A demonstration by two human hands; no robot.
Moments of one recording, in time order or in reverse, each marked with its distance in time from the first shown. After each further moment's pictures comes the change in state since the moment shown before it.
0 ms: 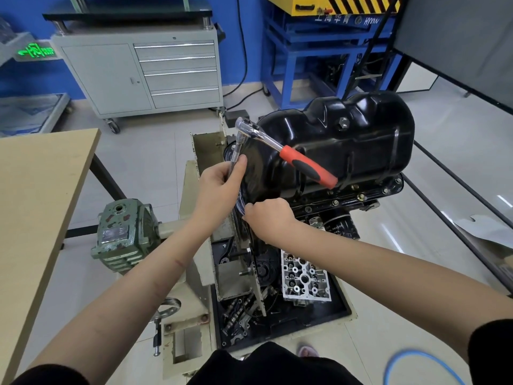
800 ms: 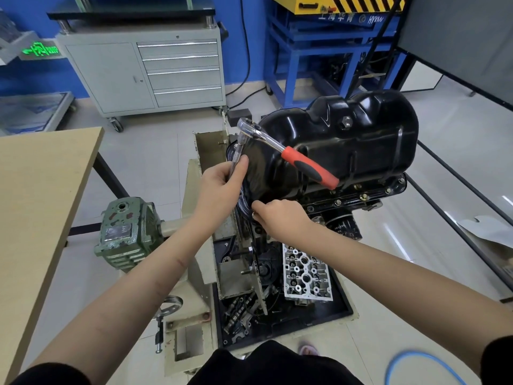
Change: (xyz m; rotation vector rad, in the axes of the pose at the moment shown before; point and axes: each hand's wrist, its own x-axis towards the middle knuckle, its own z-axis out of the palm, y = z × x) left_hand -0.001 -0.002 0.000 0.002 0.013 0.005; right_hand -0.013 0.017 0.010 0.162 0.094 0.031
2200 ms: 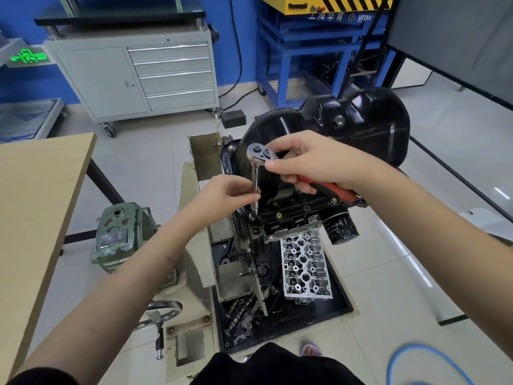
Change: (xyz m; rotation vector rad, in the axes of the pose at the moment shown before) left_hand 0.010 -0.001 -0.013 0.193 -0.572 -0.034; right_hand -0.021 0.039 -0.136 1.124 -0.147 0.072
